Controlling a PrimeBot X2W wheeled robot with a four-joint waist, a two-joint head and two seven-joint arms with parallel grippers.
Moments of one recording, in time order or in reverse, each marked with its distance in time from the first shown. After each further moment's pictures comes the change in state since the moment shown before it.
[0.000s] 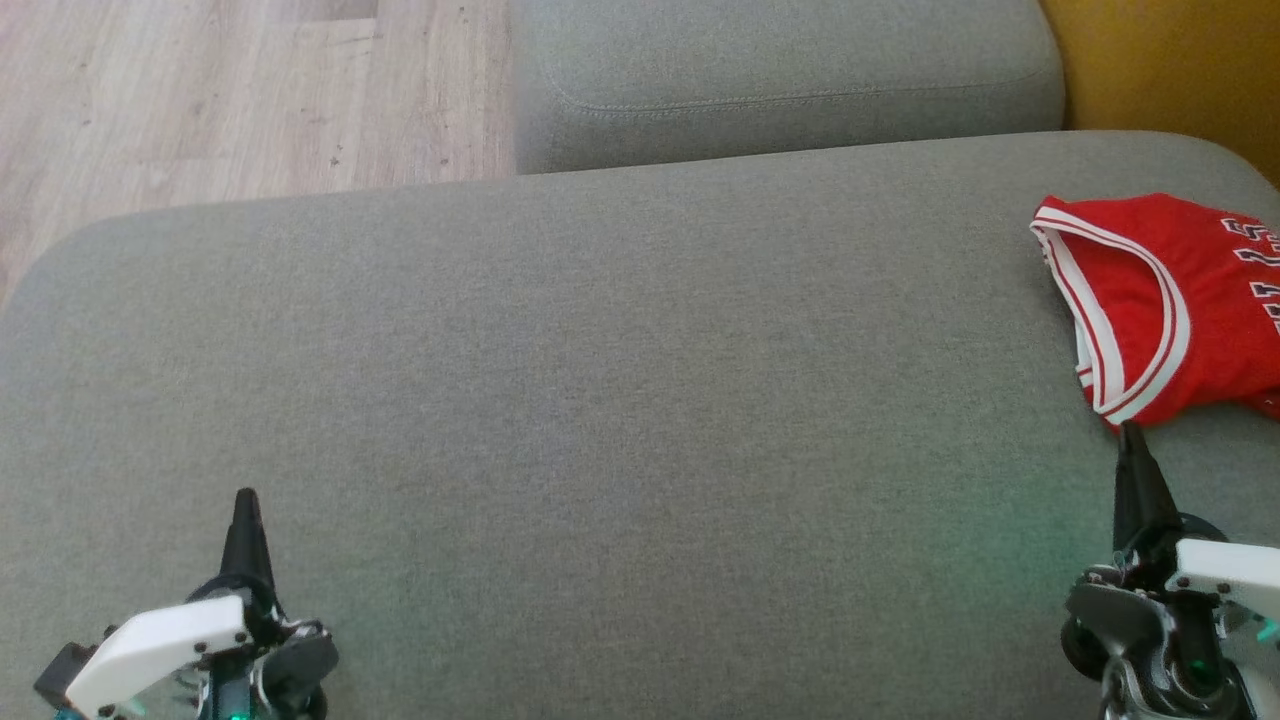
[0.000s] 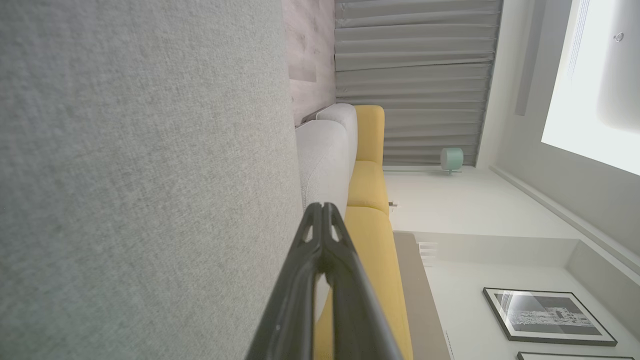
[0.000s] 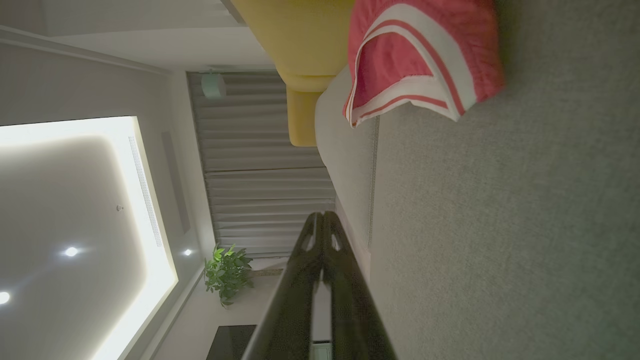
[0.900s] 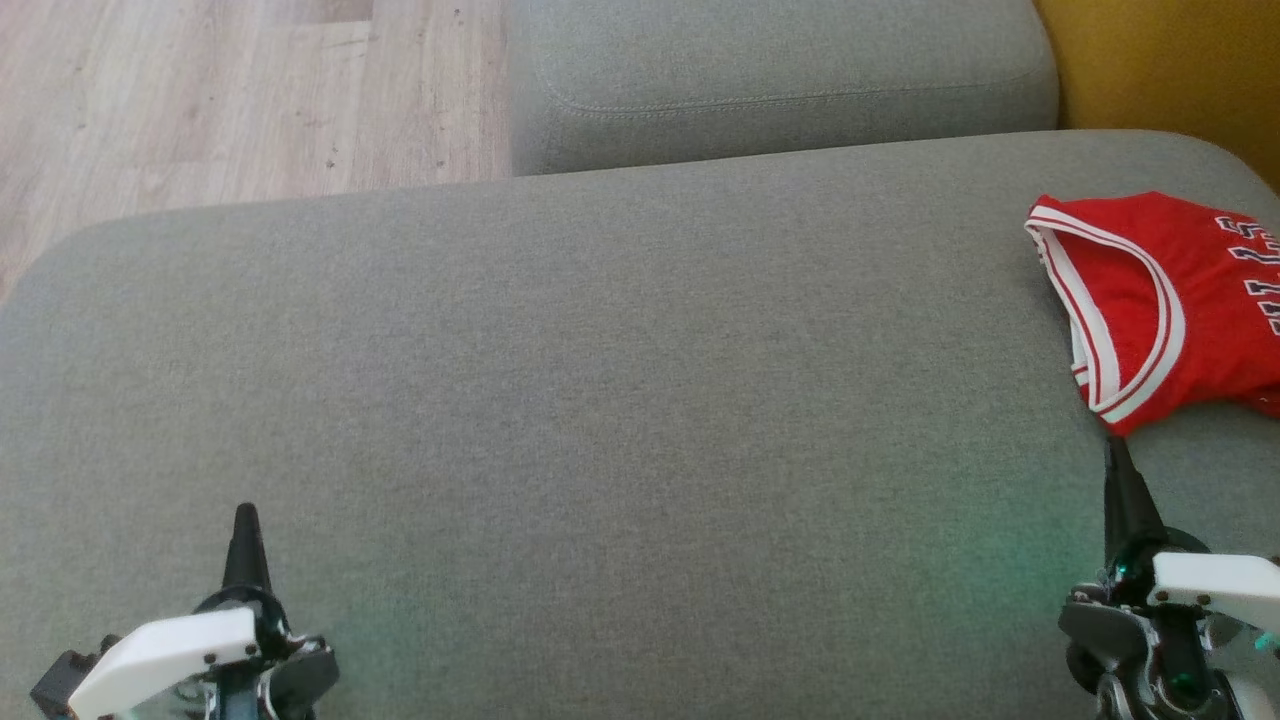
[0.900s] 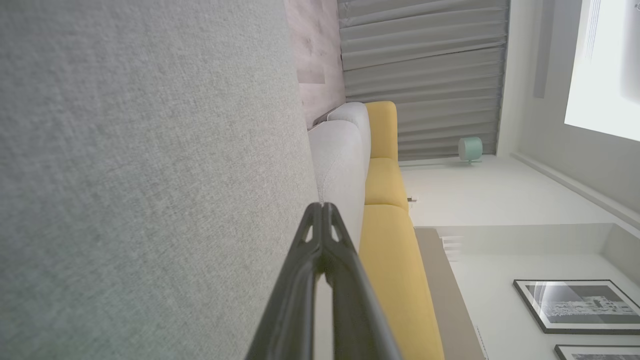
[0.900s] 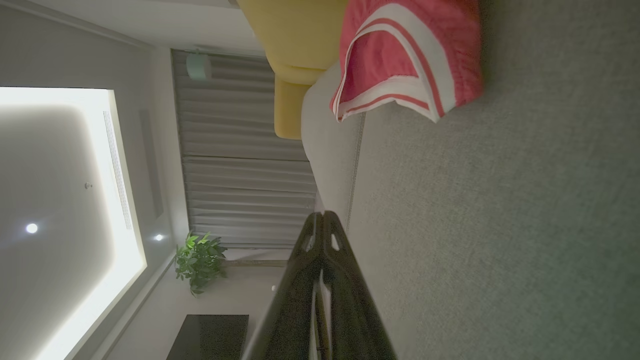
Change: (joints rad) left arm 0.018 0.005 -0.008 0.008 0.084 0.008 -0.023; right arm 0.022 -0.002 0.020 0.004 -0.096 0.000 -0.009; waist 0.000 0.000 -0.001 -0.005
